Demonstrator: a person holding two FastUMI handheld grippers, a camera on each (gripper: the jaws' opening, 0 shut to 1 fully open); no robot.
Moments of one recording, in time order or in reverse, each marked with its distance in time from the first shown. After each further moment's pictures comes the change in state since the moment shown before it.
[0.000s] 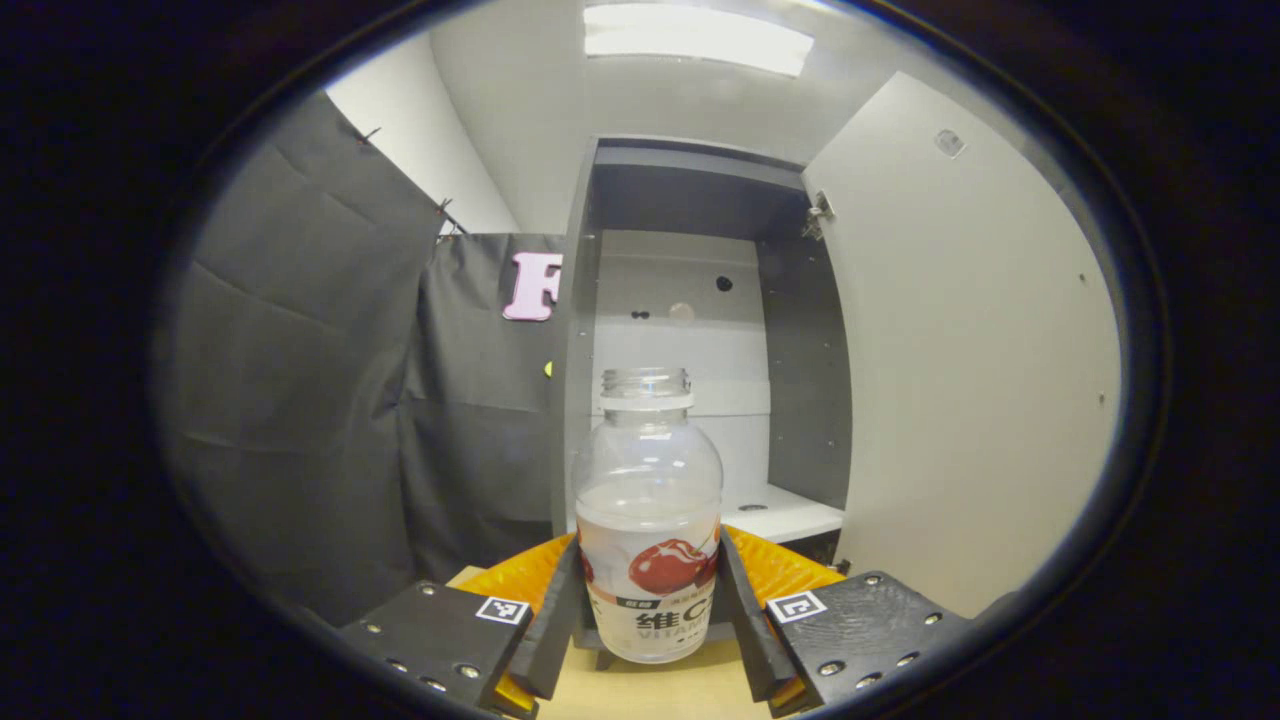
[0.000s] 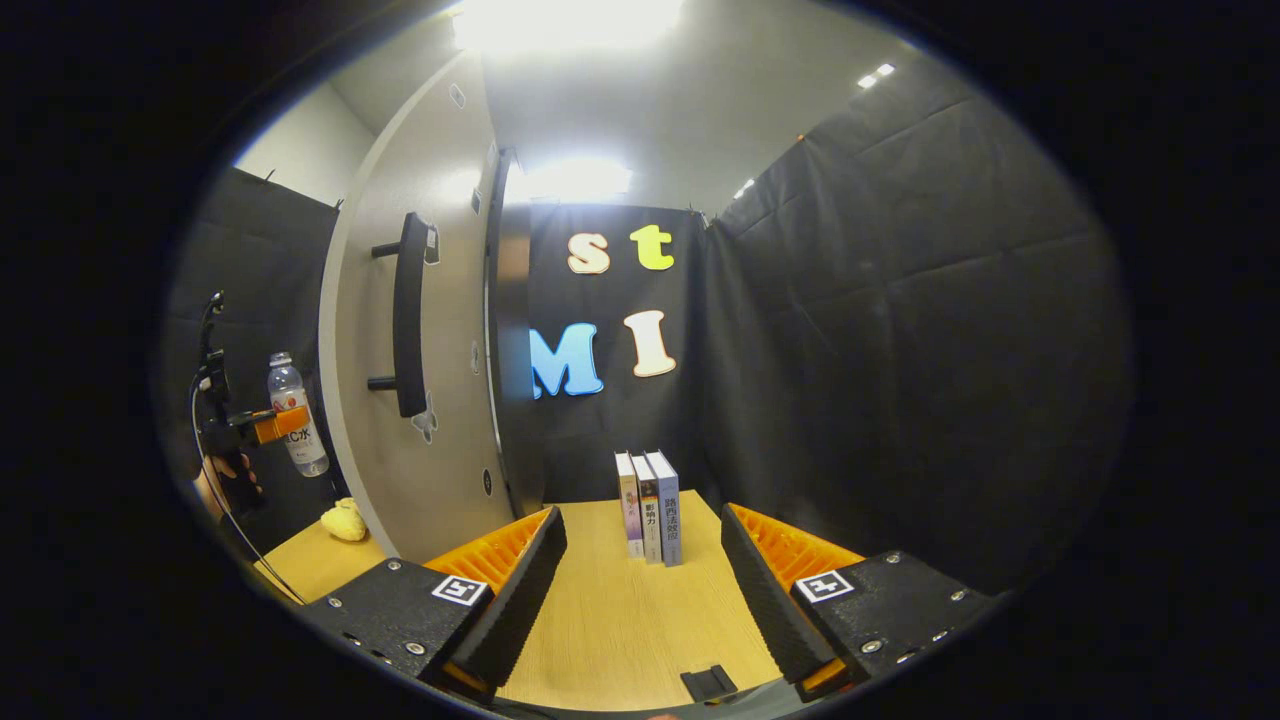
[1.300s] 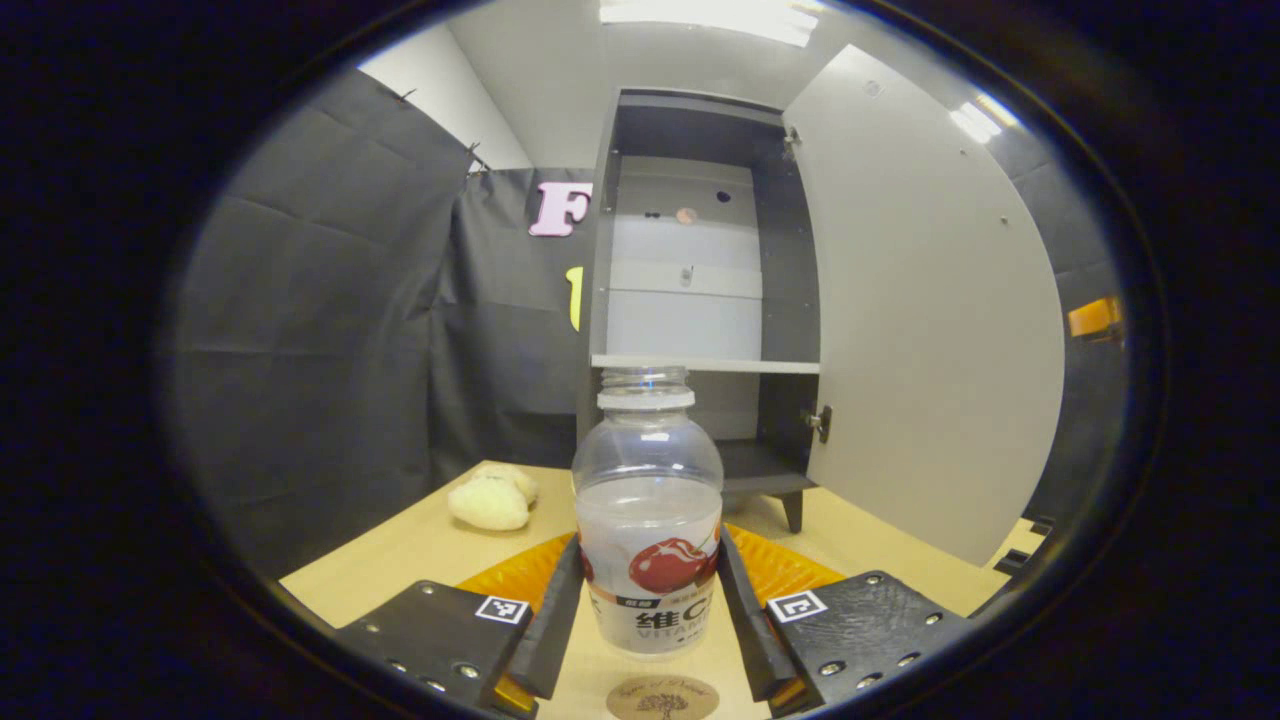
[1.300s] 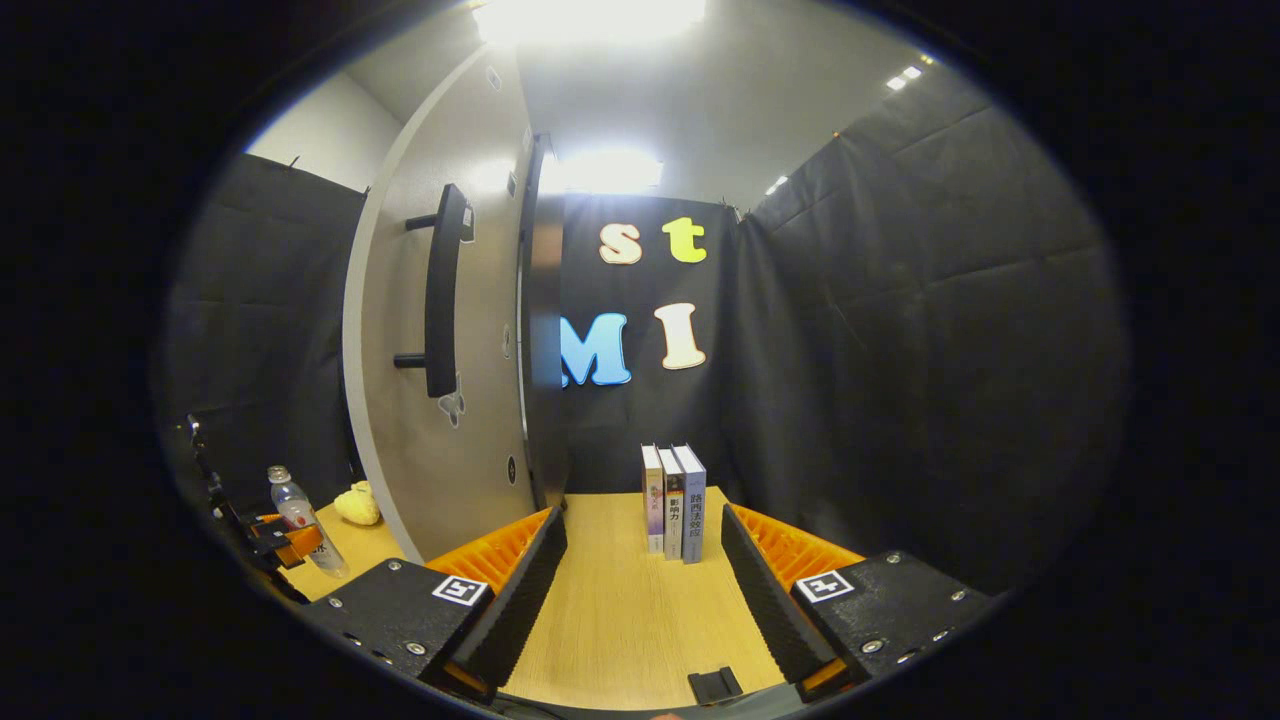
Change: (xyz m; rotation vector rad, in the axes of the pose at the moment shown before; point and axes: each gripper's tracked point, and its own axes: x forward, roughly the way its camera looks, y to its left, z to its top) left arm -0.145 -0.014 -0.188 -0.031 0.222 0.040; right arm 0.001 0.006 -0.002 -0.055 0.022 0.055
